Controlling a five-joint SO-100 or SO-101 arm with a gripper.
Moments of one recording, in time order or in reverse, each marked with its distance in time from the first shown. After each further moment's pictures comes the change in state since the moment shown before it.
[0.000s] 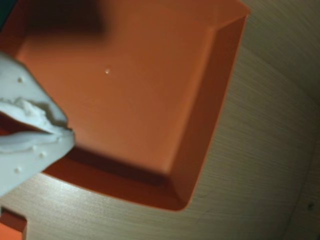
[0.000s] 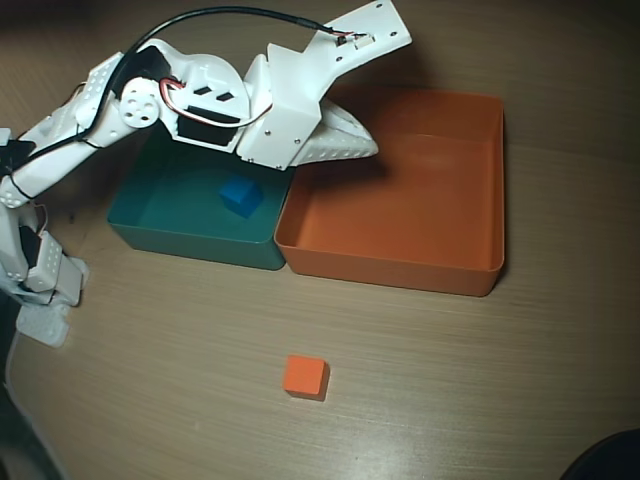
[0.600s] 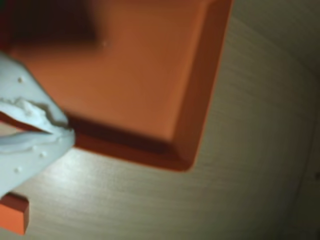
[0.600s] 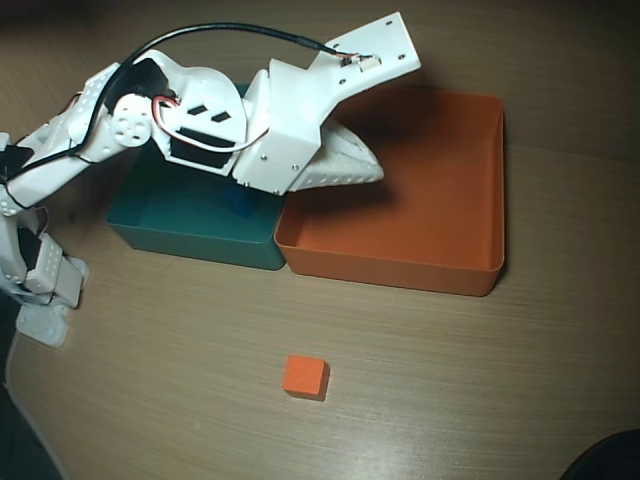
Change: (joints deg) arm 5.0 0.4 0.0 0.1 0.0
